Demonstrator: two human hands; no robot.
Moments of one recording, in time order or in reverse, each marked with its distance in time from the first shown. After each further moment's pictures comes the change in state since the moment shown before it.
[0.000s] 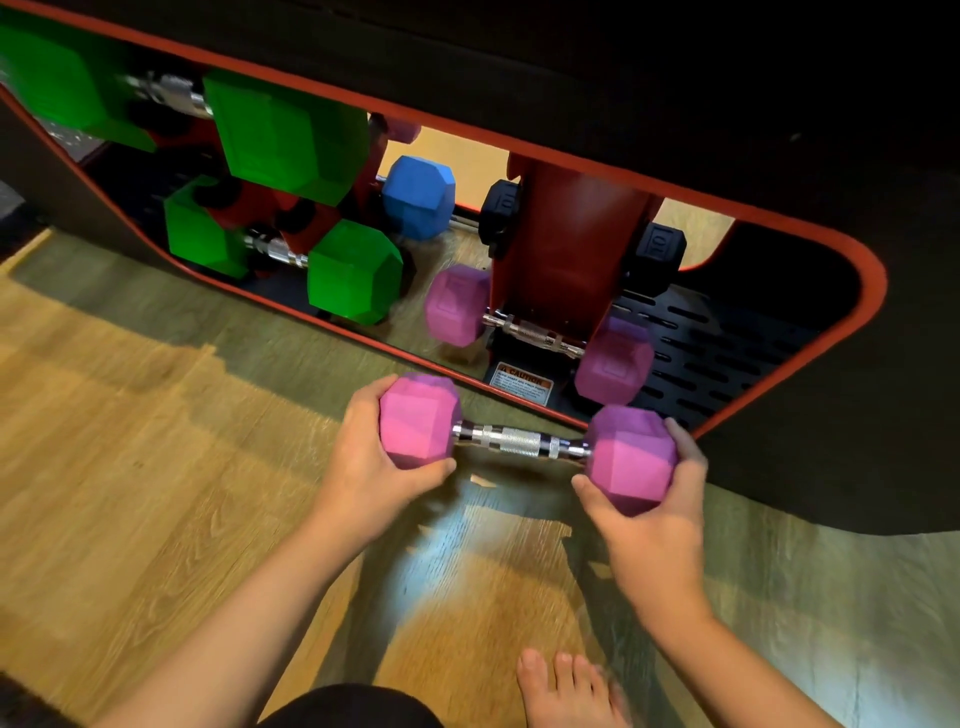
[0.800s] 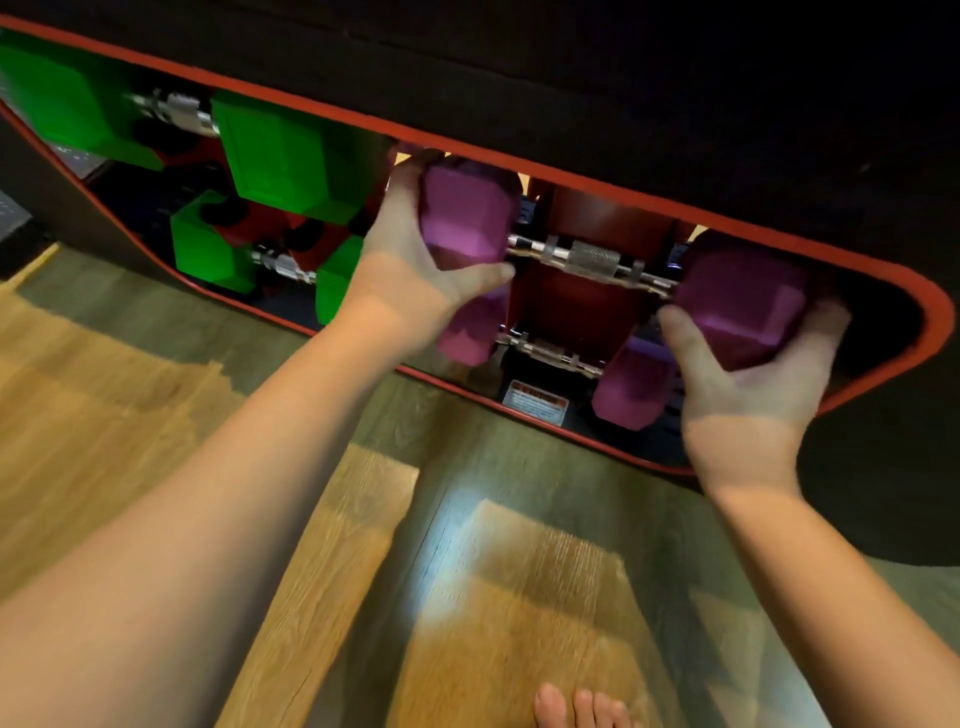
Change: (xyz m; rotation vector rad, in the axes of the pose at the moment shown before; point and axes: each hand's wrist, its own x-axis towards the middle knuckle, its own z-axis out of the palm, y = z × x) left_hand 0.130 0.125 -0.030 -0.127 0.093 0.292; right_hand 0.097 -0.096 0.003 0.051 0.298 -0.240
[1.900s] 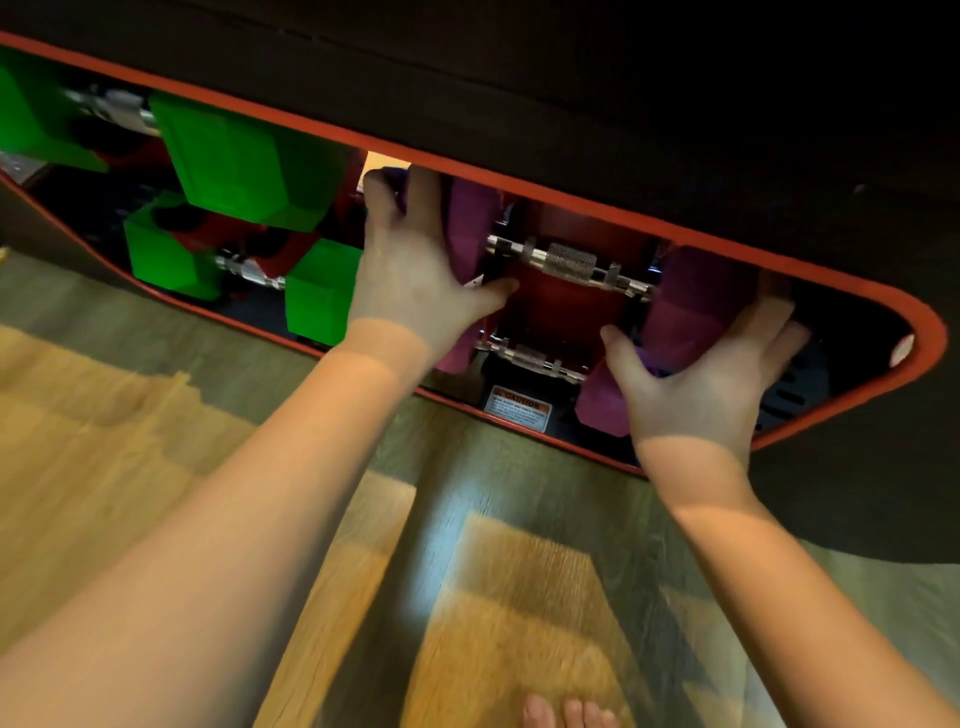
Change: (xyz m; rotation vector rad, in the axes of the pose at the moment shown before) left_hand 0.012 -0.009 0.028 0.426 0.057 0.126; right_hand 0.000 -0.001 0.019 -0.398 -0.011 -0.011
